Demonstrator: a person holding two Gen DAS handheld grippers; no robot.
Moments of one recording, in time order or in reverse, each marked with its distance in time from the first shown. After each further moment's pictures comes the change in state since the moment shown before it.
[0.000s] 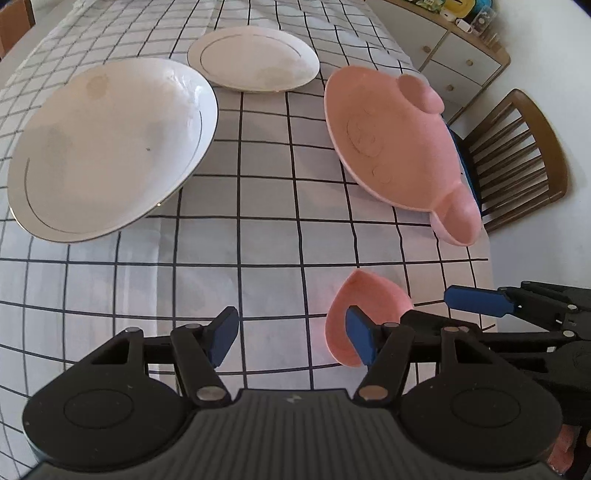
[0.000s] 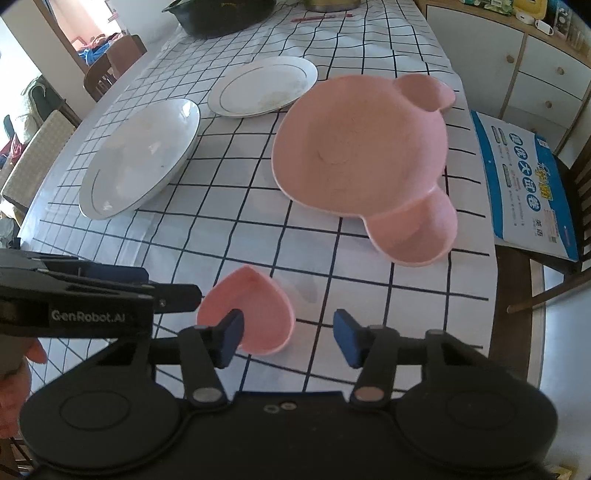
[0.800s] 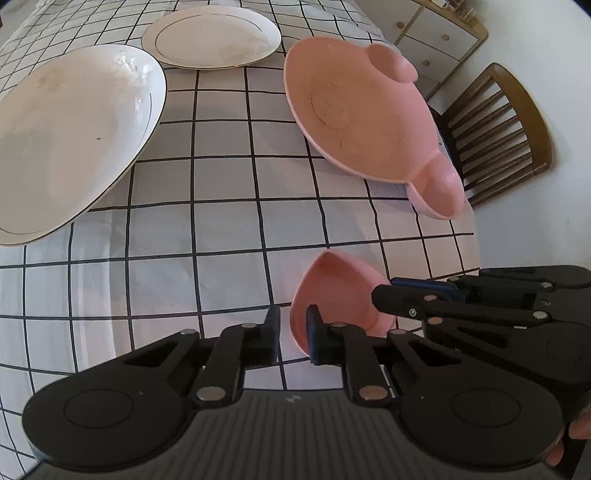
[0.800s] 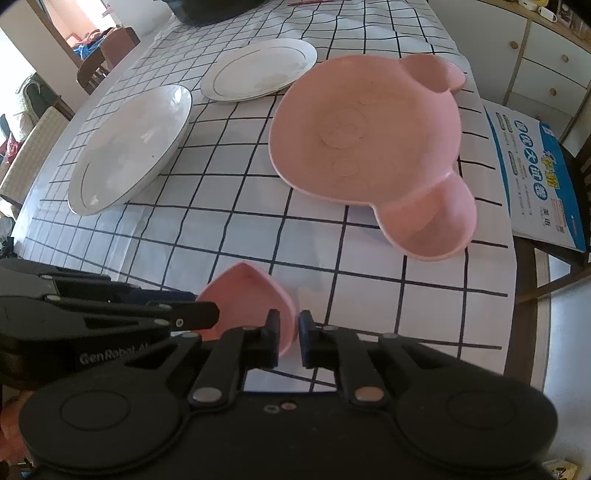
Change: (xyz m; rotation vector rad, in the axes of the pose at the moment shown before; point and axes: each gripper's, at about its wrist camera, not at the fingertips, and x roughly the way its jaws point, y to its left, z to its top) left arm 0.019 -0.018 -0.004 0.072 0.054 -0.054; right arm 0.016 0.003 0.000 0.021 0.032 -0.006
